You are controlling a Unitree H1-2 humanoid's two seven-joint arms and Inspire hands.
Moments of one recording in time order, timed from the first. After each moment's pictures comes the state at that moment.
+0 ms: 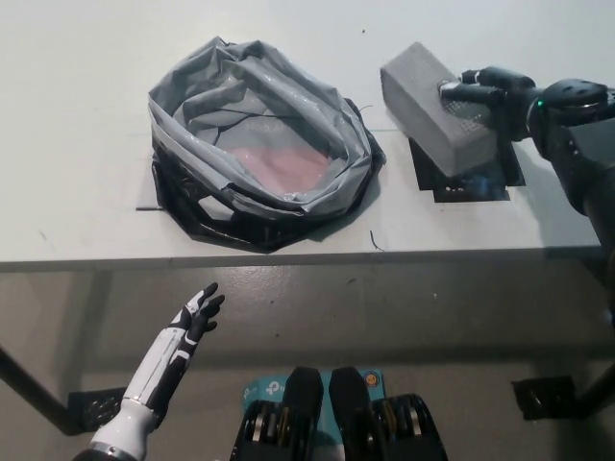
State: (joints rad) left_arm -0.05 0.21 -0.09 0.01 0.04 -0.06 -0.15; right_arm -1.31 -0.25 -0.25 1.43 -0.14 0.23 0.34
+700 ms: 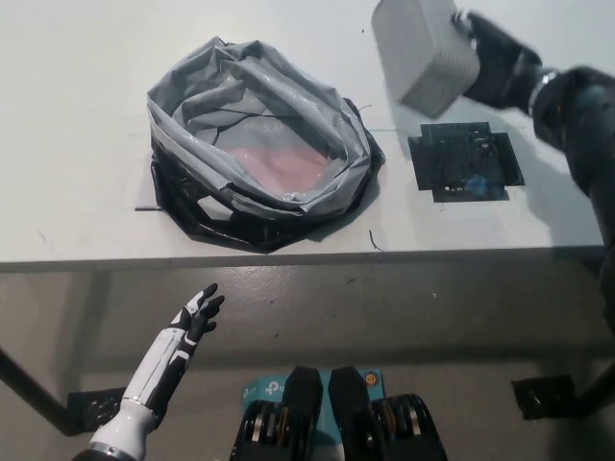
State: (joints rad) left_arm -0.05 0.21 -0.09 0.01 0.04 -0.06 -0.15; right_arm -1.35 -0.23 -0.72 1.36 0.21 0.42 0.36
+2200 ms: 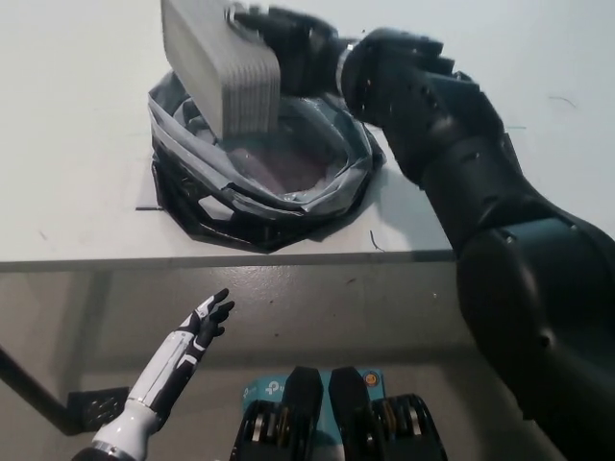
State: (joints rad) left_arm -0.06 0.23 -0.11 0.00 0.05 -0.04 -0.19; right_arm -1.43 0.07 -0.25 1.28 0.32 0.46 0.33
